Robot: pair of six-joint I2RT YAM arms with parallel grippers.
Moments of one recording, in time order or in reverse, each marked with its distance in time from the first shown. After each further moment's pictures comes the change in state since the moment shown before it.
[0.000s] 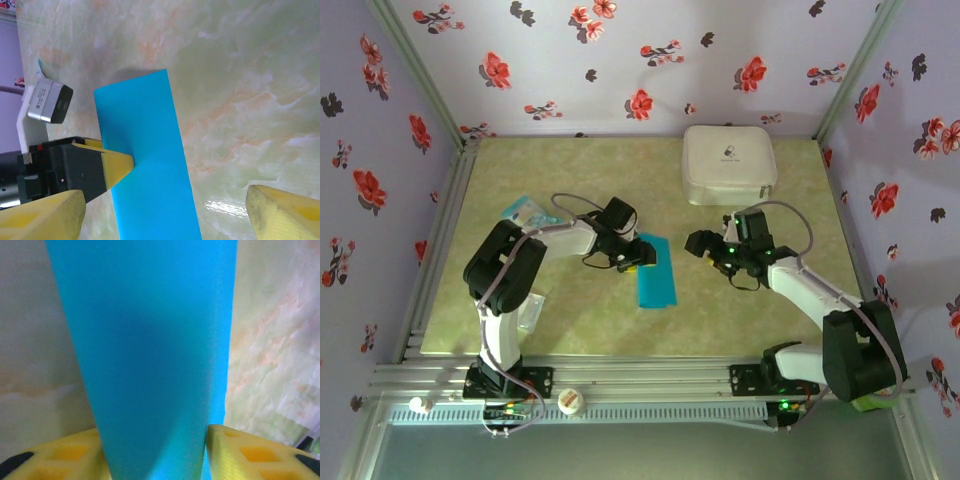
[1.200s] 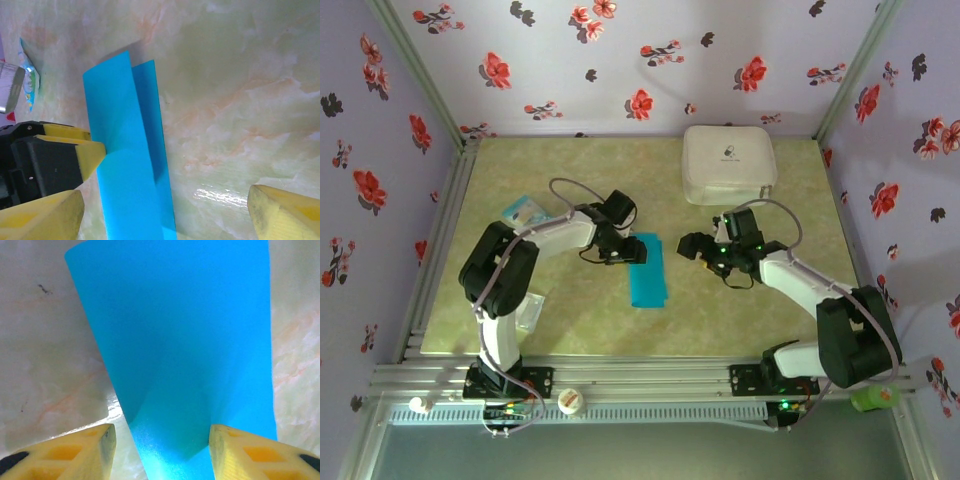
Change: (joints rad) left arm -0.001 -0.027 0.093 -0.253 -0.196 0.190; right arm 0.058 0.073 0.046 -0.032 0.016 -0.015
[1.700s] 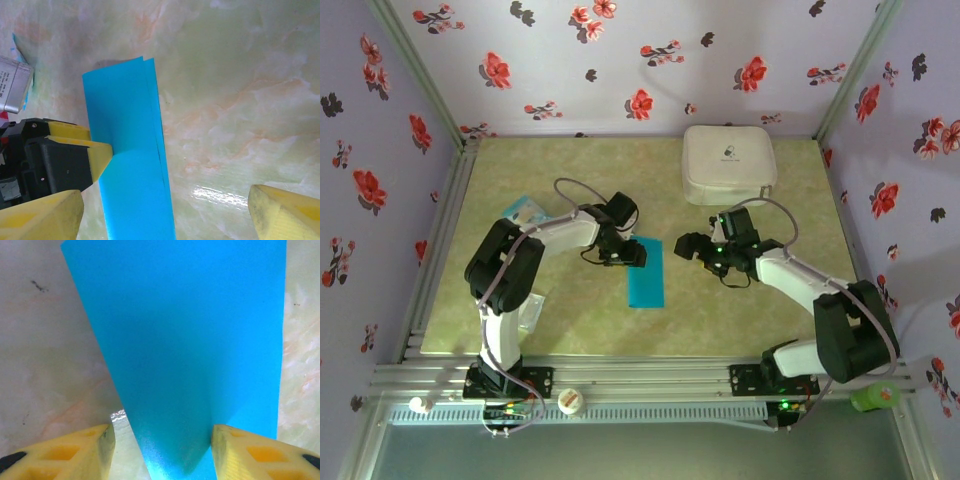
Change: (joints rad) left arm -0.006 0.035 0.016 -0.024 -0.013 0.056; right arm 0.024 0.028 0.015 0.000 0.021 0.000
